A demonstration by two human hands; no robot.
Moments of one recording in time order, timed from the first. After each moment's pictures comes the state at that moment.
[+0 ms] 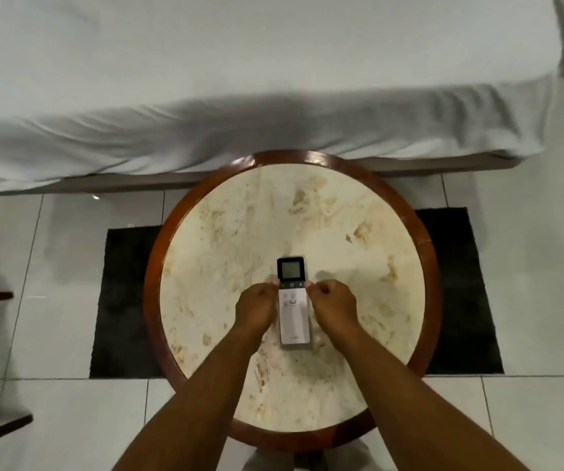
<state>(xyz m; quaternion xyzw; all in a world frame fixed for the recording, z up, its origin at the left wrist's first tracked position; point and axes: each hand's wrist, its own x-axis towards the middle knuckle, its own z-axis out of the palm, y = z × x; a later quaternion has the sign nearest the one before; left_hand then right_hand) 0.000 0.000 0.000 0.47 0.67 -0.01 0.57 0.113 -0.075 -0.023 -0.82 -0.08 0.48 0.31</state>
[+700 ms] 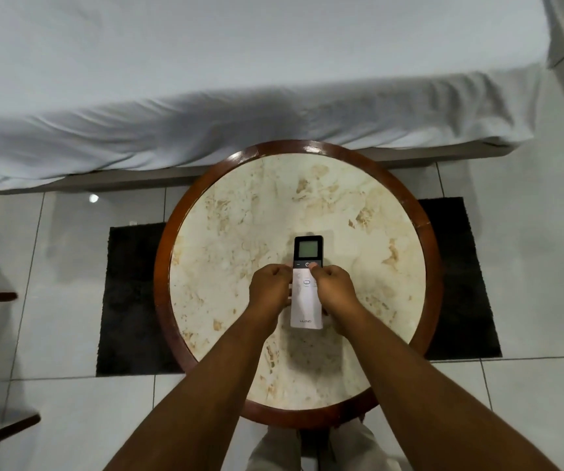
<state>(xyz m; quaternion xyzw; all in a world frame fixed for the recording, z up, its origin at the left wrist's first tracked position) 0.007 -0.007 0.036 0.45 0.64 0.04 0.63 0.101 -0.070 0.015 -0.76 0.00 0.53 0.38</state>
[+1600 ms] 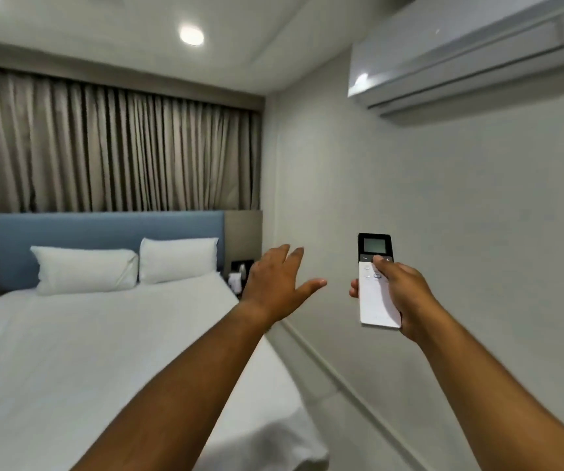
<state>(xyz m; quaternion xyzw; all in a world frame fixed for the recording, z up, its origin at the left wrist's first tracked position) 0.223 -0.084 0.629 0.93 0.07 0.37 0.05 0.285 -0.289 0.651 -0.62 -0.16 0.10 0.76</state>
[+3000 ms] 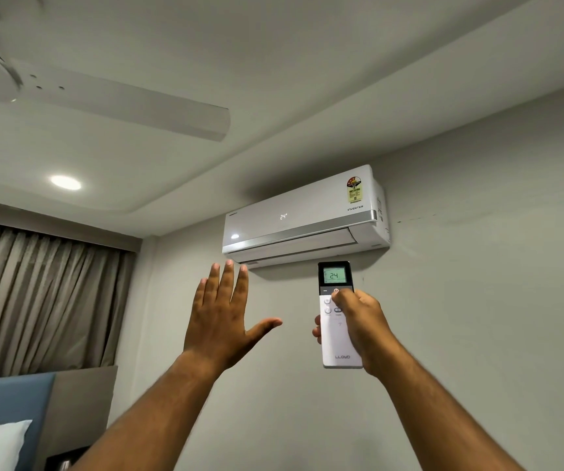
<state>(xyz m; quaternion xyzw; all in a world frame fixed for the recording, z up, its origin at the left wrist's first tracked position) 0.292 -0.175 0.827 0.79 -0.05 0.61 -0.03 0.266 -0.403 0.840 -0.64 -0.20 -0.21 0.71</state>
